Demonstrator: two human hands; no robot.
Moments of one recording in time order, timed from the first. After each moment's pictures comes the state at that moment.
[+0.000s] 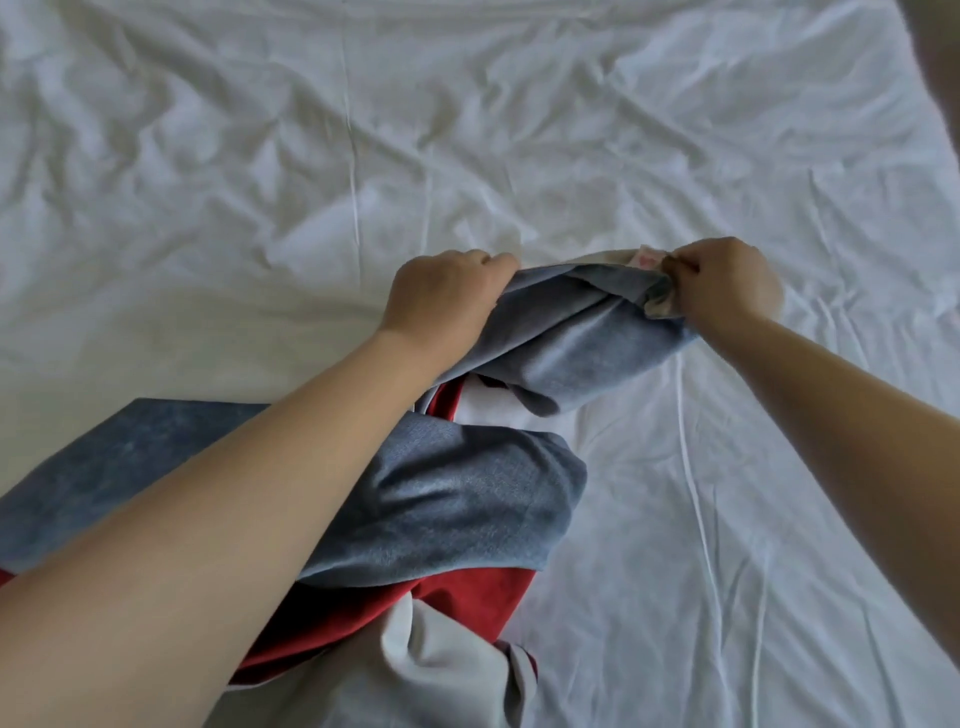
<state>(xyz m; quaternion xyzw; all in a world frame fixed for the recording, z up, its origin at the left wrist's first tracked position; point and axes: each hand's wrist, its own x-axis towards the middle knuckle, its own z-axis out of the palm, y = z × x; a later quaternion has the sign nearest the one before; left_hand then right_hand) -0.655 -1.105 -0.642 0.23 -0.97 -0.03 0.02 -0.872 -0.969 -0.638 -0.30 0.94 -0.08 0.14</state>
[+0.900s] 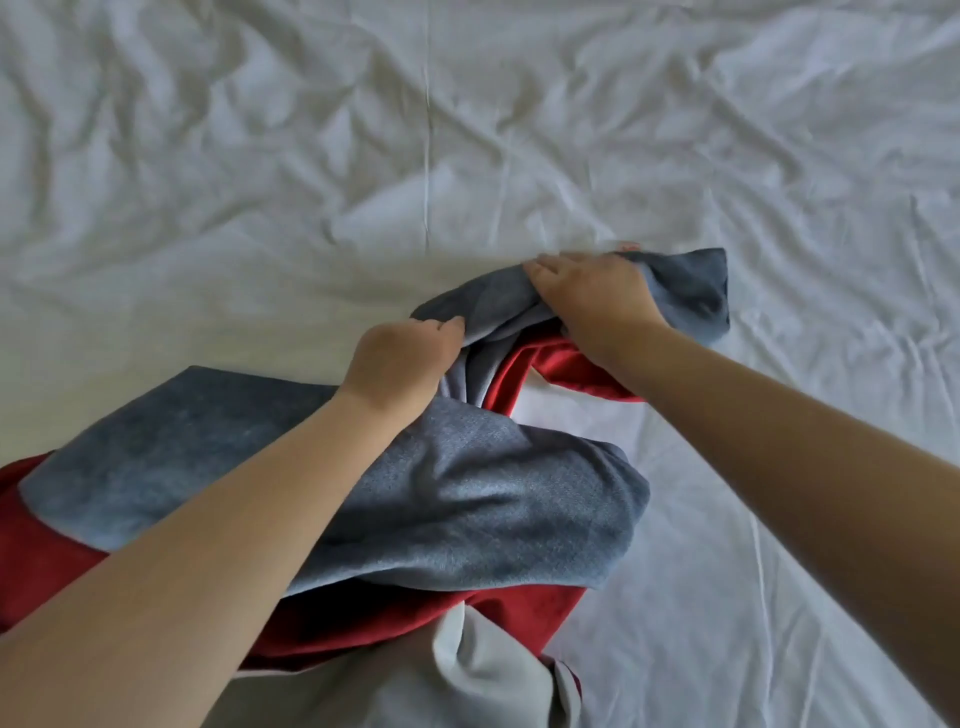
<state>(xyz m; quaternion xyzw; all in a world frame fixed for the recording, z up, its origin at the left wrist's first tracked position) -0.554 -1.113 -0.680 0.30 -0.95 -0.04 -0.07 -0.754 -1.062 -0.659 -0.68 0.71 0.14 0.06</state>
